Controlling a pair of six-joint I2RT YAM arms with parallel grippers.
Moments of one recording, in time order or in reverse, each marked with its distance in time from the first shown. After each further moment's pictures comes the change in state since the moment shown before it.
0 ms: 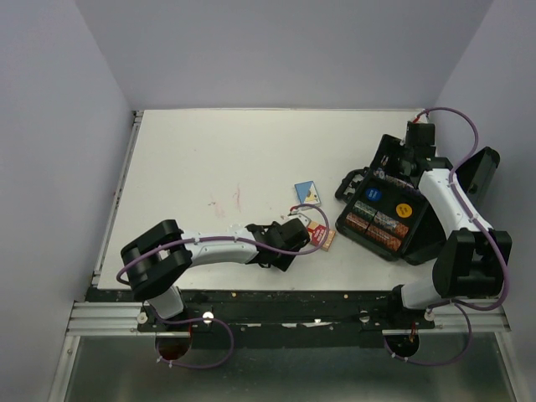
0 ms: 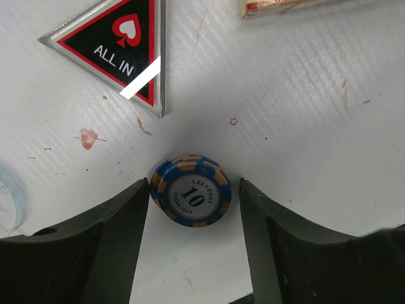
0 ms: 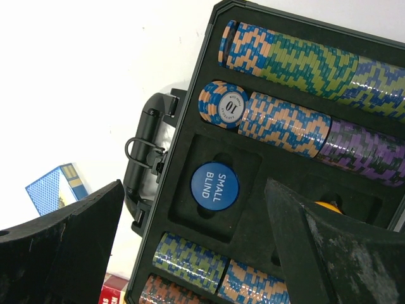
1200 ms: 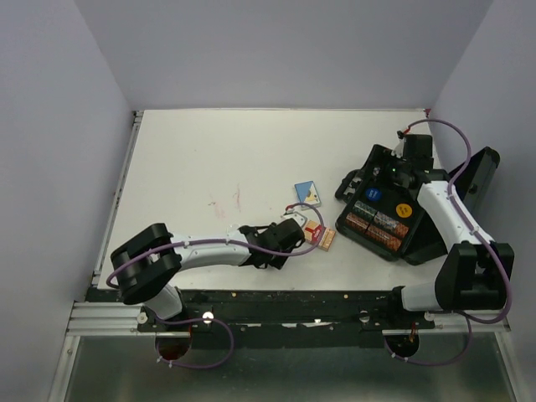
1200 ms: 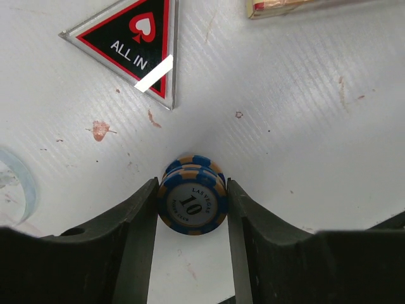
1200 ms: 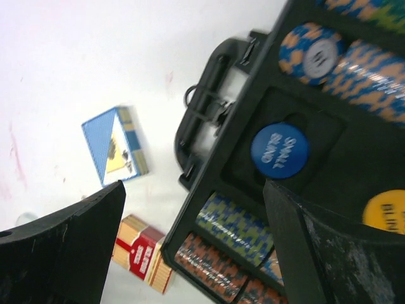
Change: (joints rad) left arm 0.002 -0.051 -0.048 0.036 -0.006 -0.015; right arm 0.016 -0.079 -0.104 0.027 -0.233 0.024
